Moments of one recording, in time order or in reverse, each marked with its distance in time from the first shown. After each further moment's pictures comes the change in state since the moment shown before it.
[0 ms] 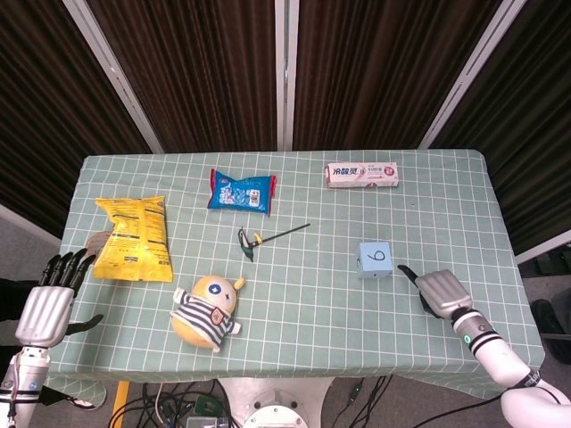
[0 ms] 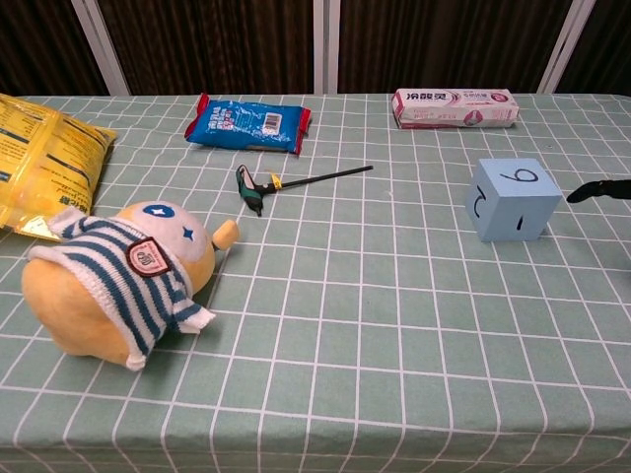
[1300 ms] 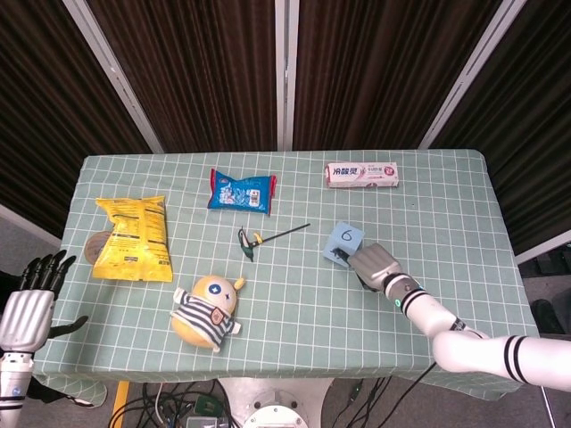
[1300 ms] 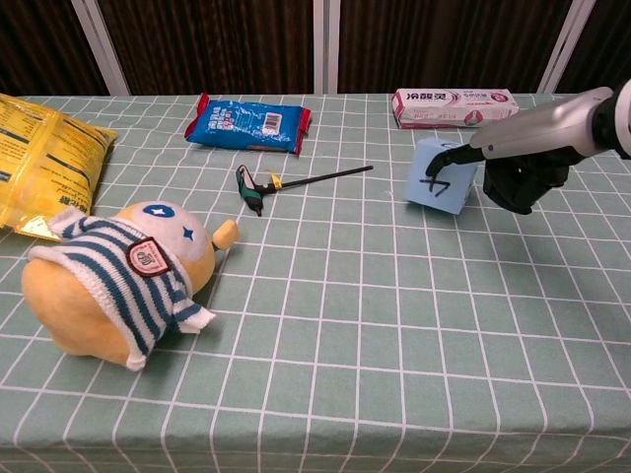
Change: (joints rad) left arm 0.034 0.016 -0.001 0.045 -0.014 0.039 -0.074; right arm 0.551 -0.075 -0.049 -0.068 0.611 -0.122 -0.295
